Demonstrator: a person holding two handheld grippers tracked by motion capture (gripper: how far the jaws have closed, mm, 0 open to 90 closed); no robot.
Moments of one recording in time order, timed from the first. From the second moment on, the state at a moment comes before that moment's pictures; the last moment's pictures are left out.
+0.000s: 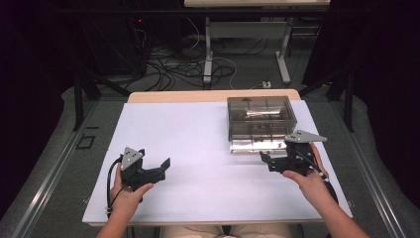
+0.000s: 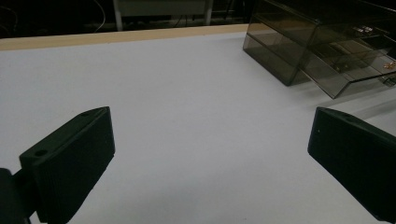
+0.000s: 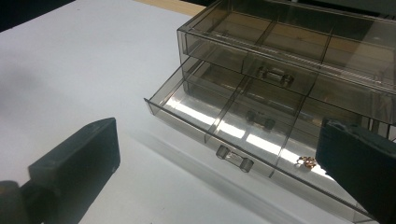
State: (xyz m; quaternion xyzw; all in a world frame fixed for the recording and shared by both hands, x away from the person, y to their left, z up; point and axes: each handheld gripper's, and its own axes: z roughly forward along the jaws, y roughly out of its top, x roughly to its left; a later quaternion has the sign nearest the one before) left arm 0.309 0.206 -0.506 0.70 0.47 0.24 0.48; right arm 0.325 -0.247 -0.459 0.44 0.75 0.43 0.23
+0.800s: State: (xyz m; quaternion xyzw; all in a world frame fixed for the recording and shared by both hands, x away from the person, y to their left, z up) left arm 0.306 0.200 -0.506 0.70 0.46 0.23 0.49; right arm 0.301 -0.230 -0.492 0.41 0.76 0.44 0.24
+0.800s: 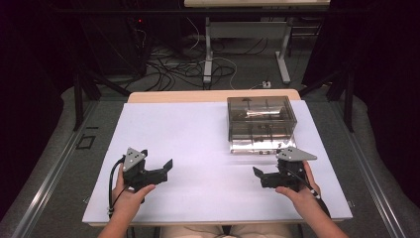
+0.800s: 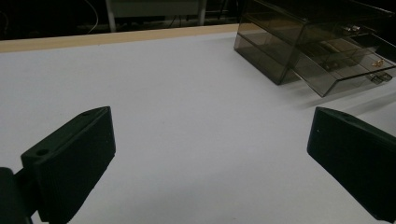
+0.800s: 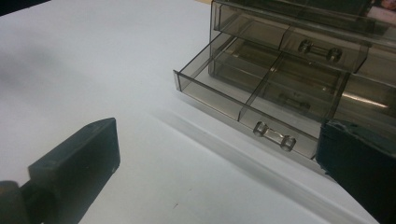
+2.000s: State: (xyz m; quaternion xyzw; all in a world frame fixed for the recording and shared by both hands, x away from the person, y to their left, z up) left arm 0.306 0.201 -0.505 0.70 0.46 0.24 0.49; right arm 0.309 -0.256 -0.532 0.48 0.73 0.41 0.24
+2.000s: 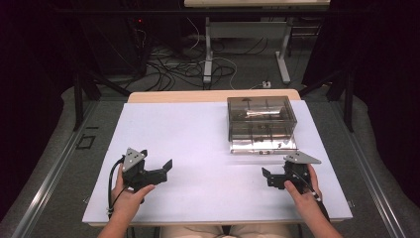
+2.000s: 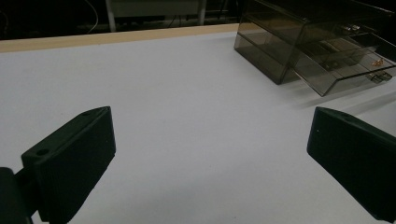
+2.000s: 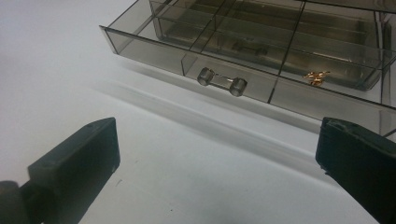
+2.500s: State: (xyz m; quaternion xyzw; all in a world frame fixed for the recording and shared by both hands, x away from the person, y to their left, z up) left arm 0.306 0.202 -0.505 0.70 0.46 0.24 0.49; right arm 0.314 -0.261 -0.539 0.49 0.74 0.40 0.24
